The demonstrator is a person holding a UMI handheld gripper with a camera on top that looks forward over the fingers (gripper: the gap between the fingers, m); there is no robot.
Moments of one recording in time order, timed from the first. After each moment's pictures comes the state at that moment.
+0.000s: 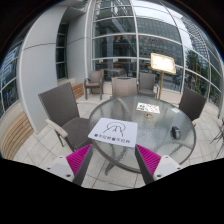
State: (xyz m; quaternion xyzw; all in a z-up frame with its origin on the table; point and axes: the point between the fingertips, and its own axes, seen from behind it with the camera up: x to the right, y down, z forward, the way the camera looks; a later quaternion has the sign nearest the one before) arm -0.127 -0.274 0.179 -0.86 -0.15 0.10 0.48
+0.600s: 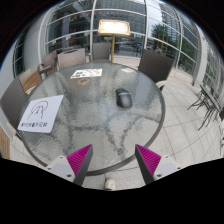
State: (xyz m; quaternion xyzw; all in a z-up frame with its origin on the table) arm 0.142 -0.169 0.011 -0.93 0.02 -0.03 0.36
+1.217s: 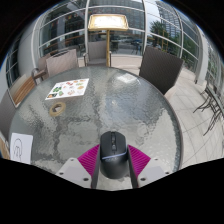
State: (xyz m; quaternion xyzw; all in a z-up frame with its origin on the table) arm 0.204 0.075 -0.019 -0.93 0.03 -0.01 0.35
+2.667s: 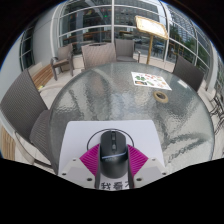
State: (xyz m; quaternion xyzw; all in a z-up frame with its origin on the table) arm -0.199 0.006 -0.016 -0.94 -0.03 0.01 0.34
